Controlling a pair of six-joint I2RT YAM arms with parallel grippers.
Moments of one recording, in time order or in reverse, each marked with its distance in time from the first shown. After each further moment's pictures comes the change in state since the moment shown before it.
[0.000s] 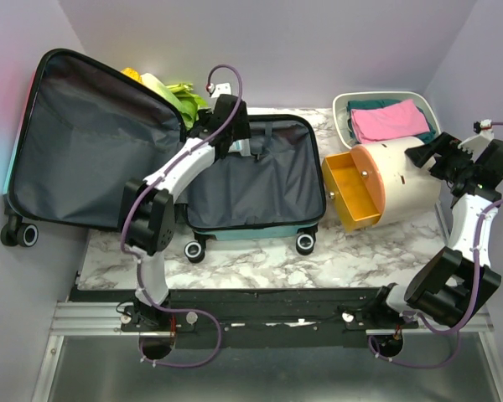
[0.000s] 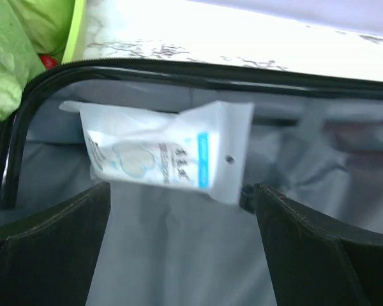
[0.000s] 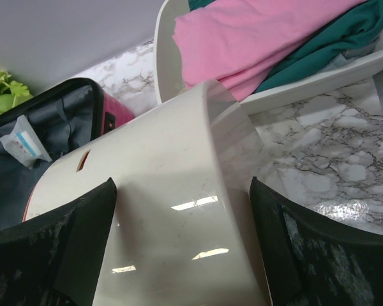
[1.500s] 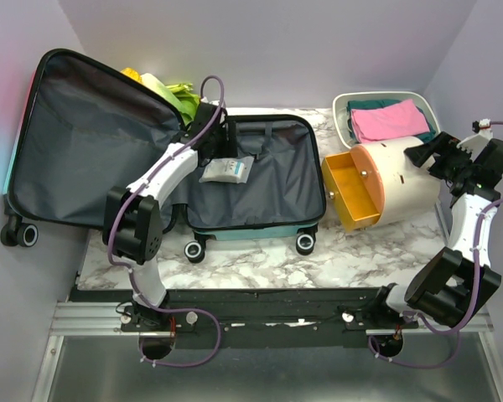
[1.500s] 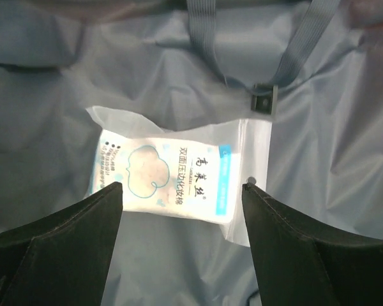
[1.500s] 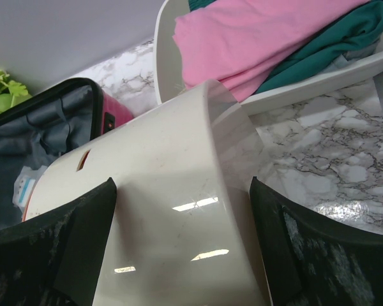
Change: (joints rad) left arm 0.116 -0.047 -0.069 -0.175 0.315 0.080; right arm 0.011 0.000 0.001 0.003 0.011 0.000
